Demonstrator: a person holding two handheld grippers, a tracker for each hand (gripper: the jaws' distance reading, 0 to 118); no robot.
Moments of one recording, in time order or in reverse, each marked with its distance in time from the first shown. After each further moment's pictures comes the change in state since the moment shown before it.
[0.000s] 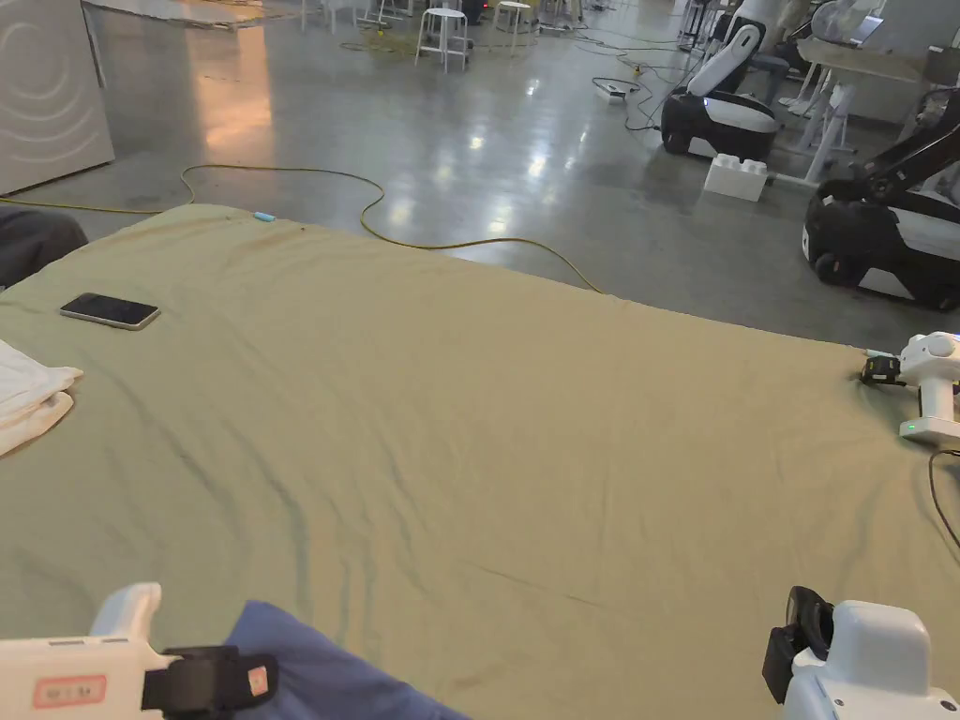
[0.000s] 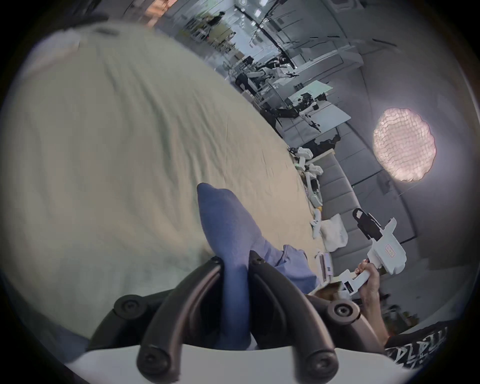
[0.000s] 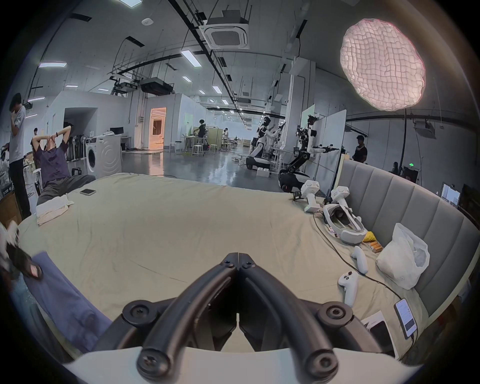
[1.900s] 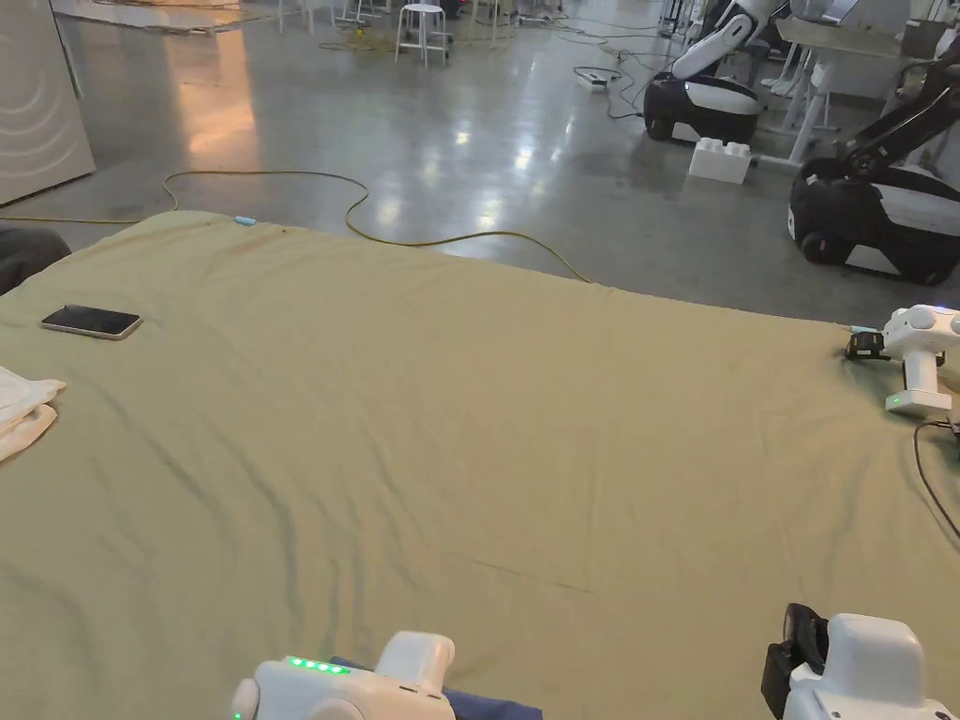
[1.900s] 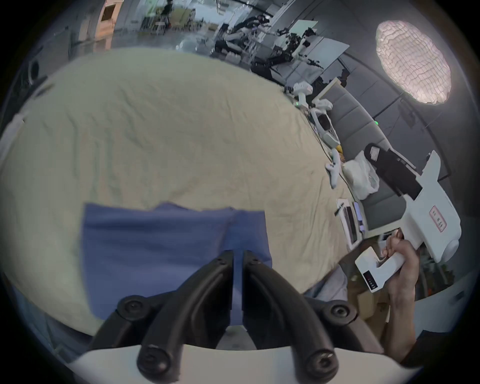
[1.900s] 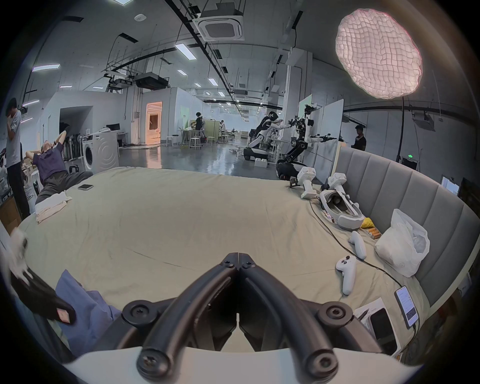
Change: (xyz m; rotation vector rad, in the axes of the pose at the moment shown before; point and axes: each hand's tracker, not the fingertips) left arm 0.160 -0.065 -0.145 -0.325 0.106 -0.183; right arm 0.014 -0.025 0.005 -0.058 -0.009 -0.025
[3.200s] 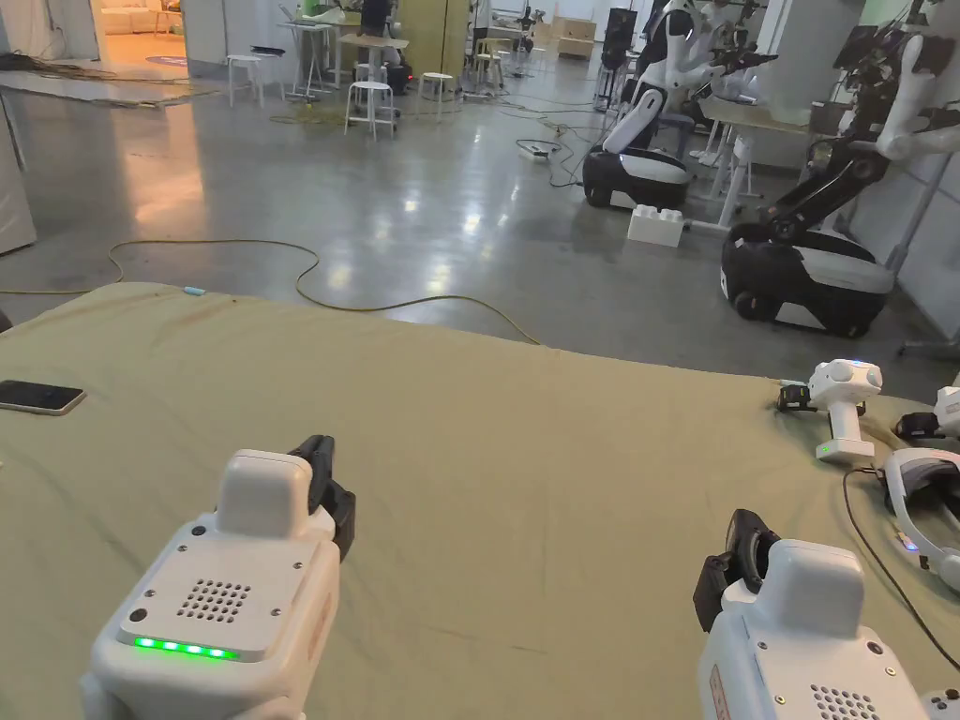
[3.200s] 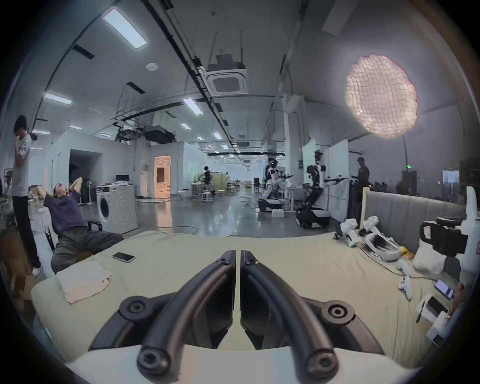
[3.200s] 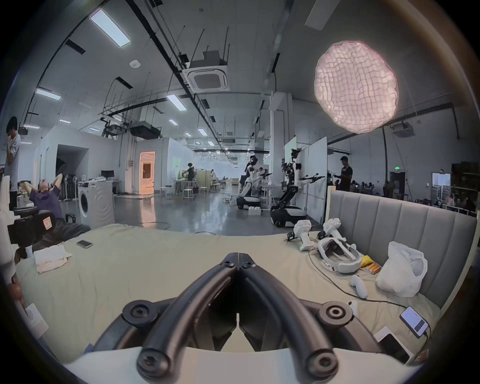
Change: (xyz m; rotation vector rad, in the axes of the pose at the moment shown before) left arm 0.030 0.067 0.125 1.126 0.511 -0.297; right arm -0.030 0.081 0.024 0.333 -0.055 -0.101
